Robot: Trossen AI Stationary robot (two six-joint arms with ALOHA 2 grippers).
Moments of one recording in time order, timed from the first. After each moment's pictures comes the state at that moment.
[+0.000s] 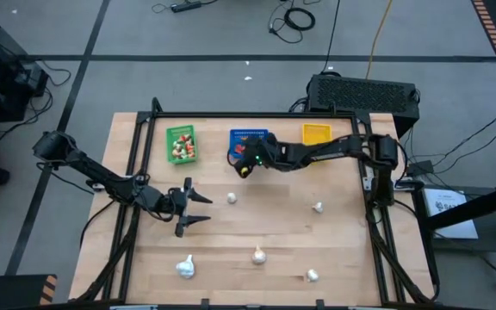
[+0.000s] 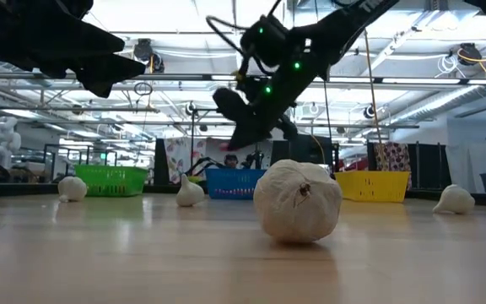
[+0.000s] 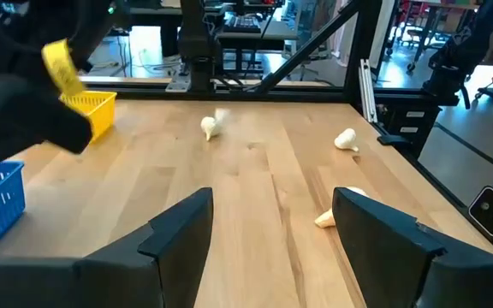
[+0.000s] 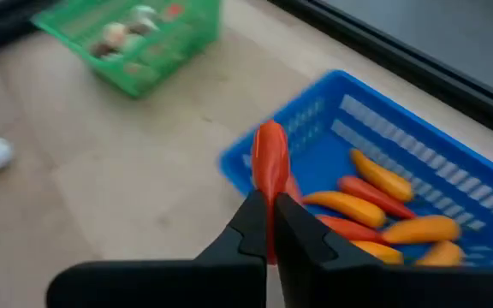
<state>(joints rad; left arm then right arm) -0.42 1.05 0.21 0.70 -0.31 -0.10 -0.18 1.92 1.25 -0.04 0.36 0.46</state>
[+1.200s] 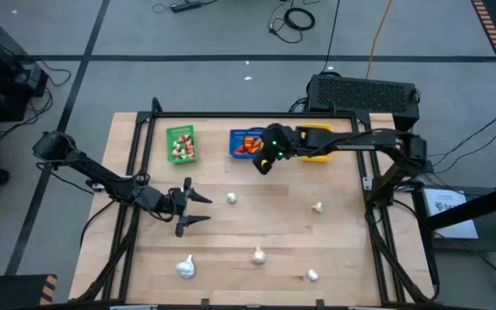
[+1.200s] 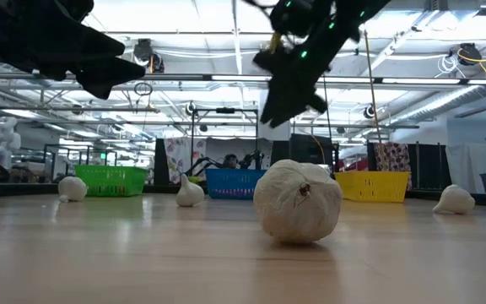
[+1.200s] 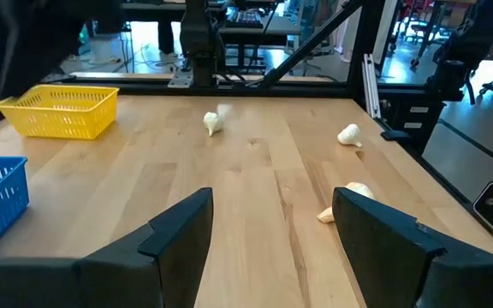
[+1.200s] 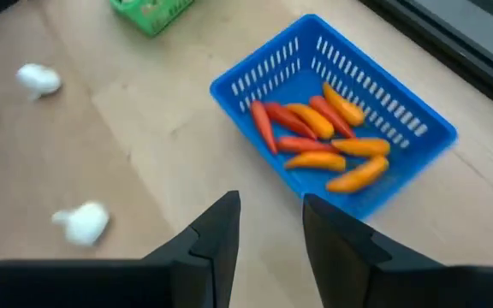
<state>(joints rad) -0.42 1.05 0.21 0.68 -0.31 -0.10 -0.23 1.67 1.25 -0.44 0.15 0.44</state>
